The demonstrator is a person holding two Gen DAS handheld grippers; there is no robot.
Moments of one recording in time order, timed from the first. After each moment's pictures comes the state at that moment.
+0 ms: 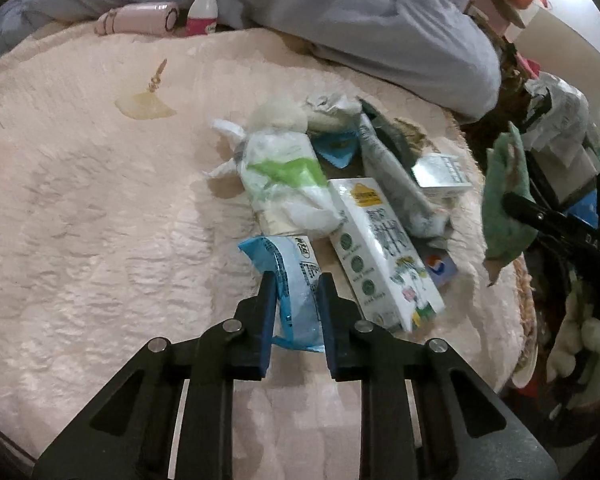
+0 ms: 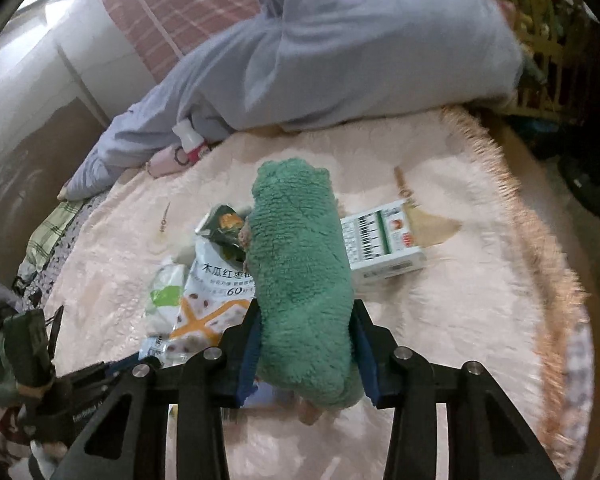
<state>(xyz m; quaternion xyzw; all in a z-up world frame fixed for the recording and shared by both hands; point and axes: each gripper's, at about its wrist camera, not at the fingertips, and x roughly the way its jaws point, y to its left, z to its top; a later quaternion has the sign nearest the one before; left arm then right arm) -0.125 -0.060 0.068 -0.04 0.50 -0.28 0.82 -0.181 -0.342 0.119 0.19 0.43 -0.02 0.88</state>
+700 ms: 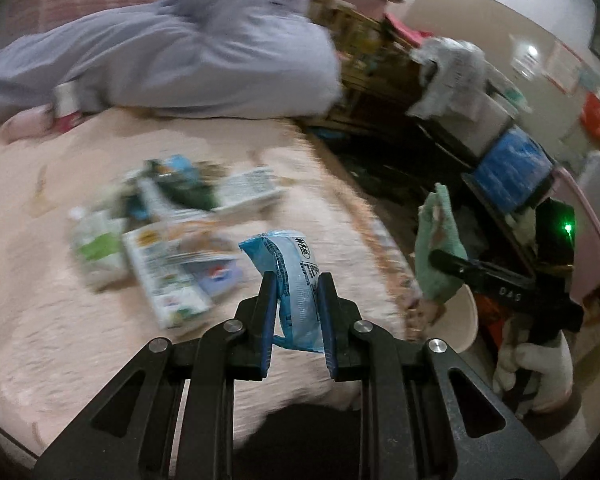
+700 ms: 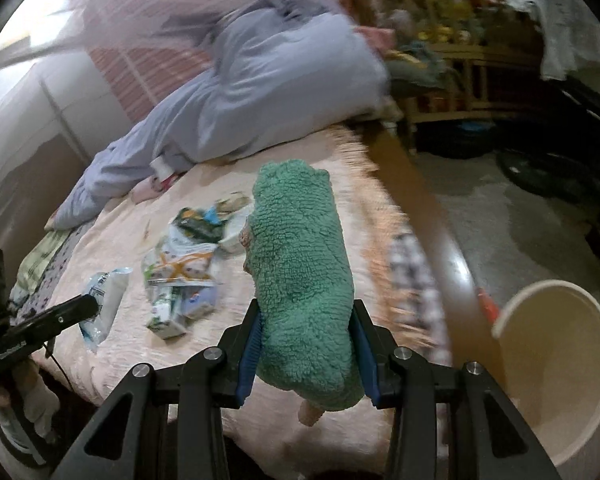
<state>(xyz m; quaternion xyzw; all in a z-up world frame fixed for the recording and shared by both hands) -0.227 -0.163 0.165 0.01 0.42 -0.44 0.79 -0.345 -0.400 0.154 0.20 0.38 -0.10 0.89</state>
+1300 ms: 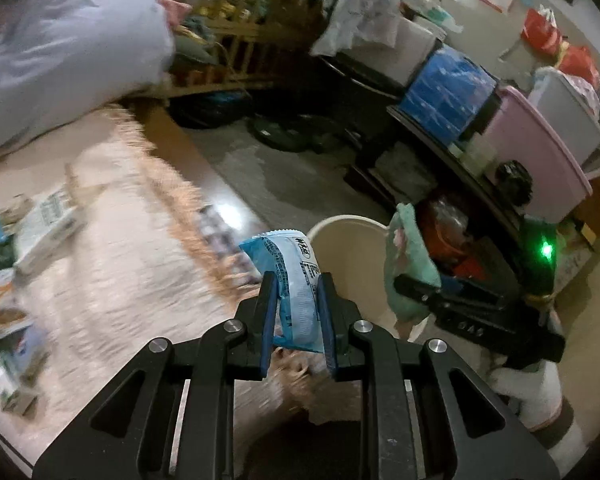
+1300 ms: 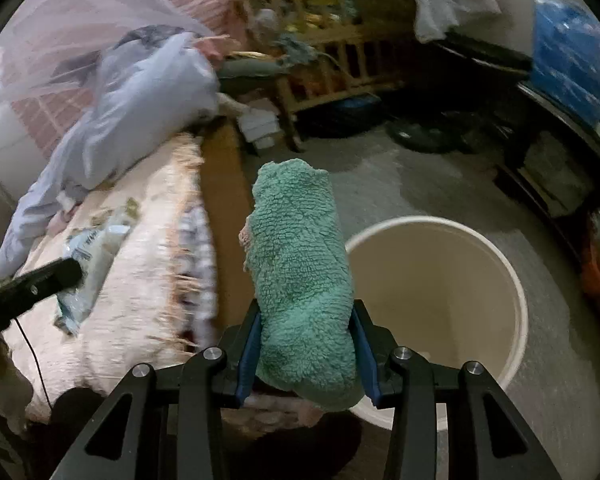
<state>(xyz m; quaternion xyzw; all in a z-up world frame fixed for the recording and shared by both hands) -0.297 -0.357 0.147 0.10 0.43 -0.55 0.70 -0.466 -0.506 0.121 0.24 0.40 -0.25 0.85</state>
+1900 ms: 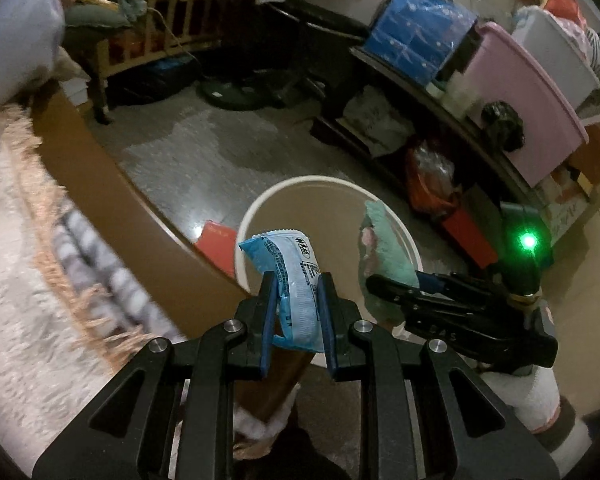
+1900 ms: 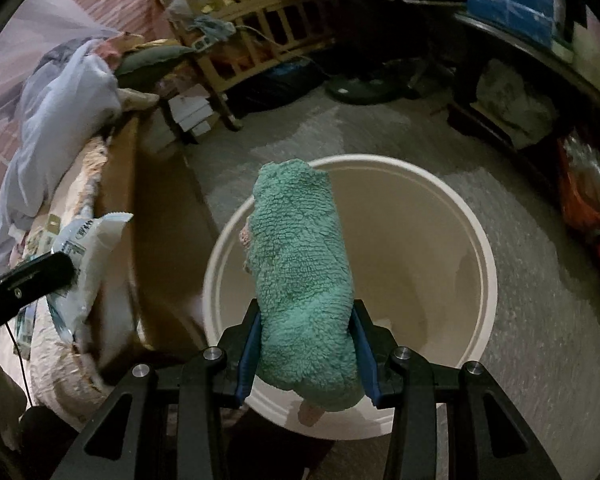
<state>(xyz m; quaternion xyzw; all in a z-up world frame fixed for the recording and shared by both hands) -0.338 -0.460 0.092 0.17 0.46 -0.59 0.64 -0.512 -0.573 0.054 0.31 0.42 -0.31 0.79</state>
